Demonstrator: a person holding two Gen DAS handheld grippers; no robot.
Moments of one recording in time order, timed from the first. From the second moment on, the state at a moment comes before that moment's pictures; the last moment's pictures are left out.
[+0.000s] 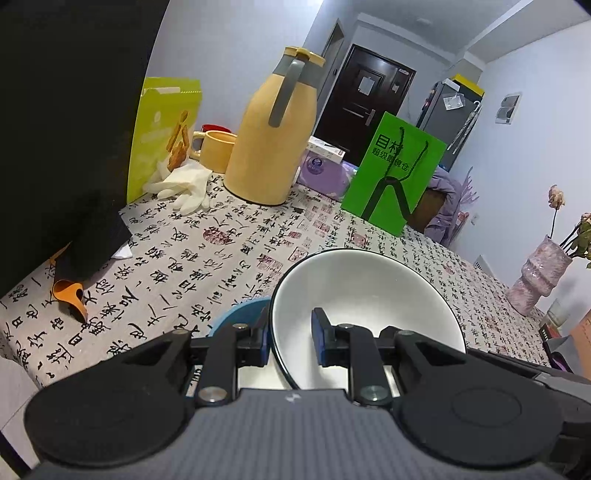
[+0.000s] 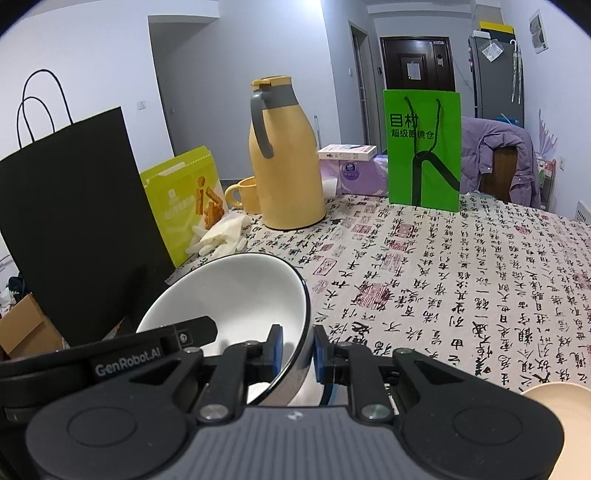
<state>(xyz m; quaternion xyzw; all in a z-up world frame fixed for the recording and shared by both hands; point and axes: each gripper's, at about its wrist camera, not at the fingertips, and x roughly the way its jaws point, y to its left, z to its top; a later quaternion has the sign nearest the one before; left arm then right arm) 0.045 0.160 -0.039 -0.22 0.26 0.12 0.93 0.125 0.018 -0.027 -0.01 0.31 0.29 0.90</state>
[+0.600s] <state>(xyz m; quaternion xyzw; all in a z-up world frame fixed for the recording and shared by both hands) 0.053 0.169 -0.062 -0.22 0.29 0.12 0.92 0.134 0.027 -0.053 -0.01 0.34 0.30 0.89</state>
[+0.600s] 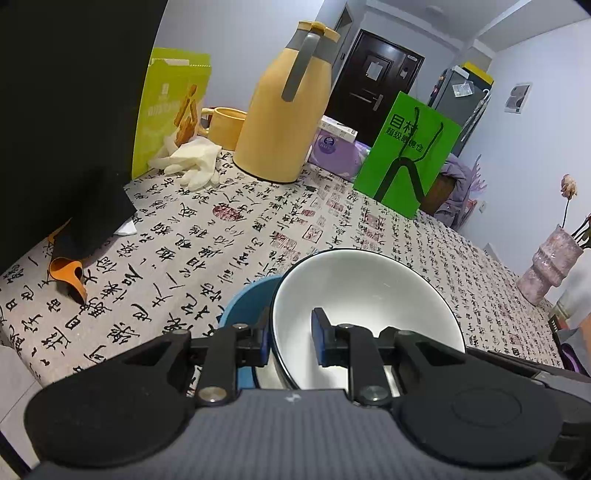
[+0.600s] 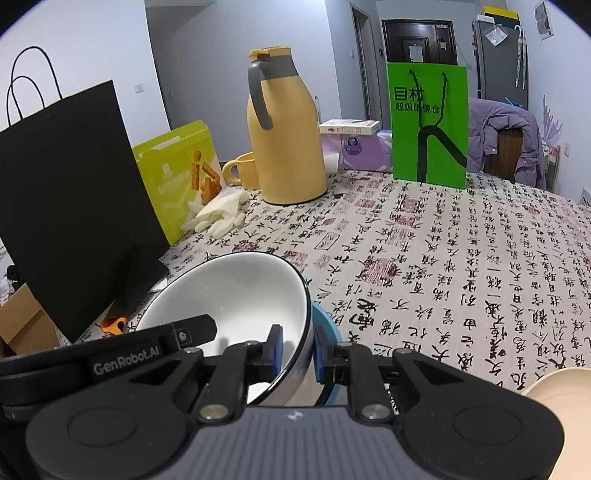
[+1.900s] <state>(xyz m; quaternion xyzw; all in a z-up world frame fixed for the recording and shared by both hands) 0.051 0.167 -0.081 -0.18 0.29 0.13 0.93 0.128 0.030 -0.069 -0.04 0.33 0.30 0.89</state>
